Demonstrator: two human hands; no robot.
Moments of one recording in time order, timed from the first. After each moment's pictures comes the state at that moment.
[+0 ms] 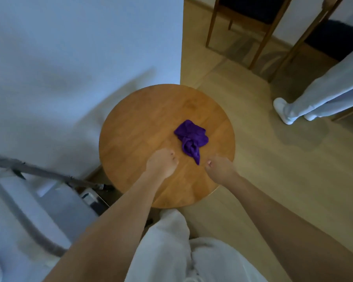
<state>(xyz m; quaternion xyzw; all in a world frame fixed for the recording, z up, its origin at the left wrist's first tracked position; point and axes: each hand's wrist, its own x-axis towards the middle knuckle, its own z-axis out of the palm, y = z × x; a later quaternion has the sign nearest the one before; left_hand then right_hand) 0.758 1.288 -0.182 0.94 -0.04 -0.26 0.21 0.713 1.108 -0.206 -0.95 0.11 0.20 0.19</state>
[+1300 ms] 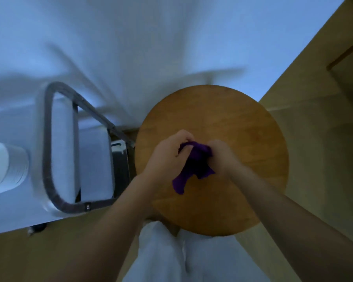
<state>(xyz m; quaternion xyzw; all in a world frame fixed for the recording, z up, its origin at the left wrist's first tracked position) 0.784 1.311 -0.122 0.89 0.11 -0.01 0.44 0.889 1.174 -0.199 -0.89 -0.29 0.30 0.17</state>
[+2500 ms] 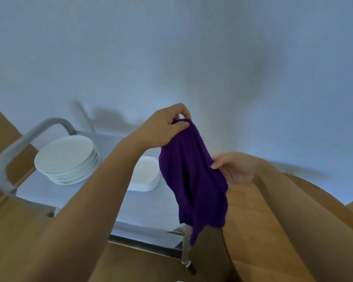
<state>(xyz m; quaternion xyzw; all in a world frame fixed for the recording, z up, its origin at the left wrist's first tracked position) 0.555 1.577 0.092 0.90 0.19 0.18 0.35 0.713 1.423 0.027 -0.52 -0.33 0.69 0.39</state>
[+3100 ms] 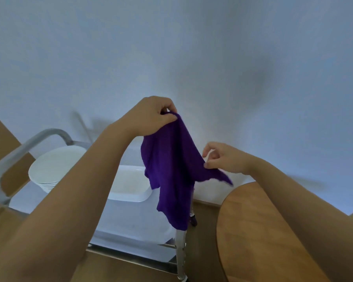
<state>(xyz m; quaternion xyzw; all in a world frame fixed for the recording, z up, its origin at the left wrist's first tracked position) 0.575 1.588 0.133 0.93 0.22 0.20 0.23 0.753 1.433 0.040 -0.71 -0.54 0.35 0.26</state>
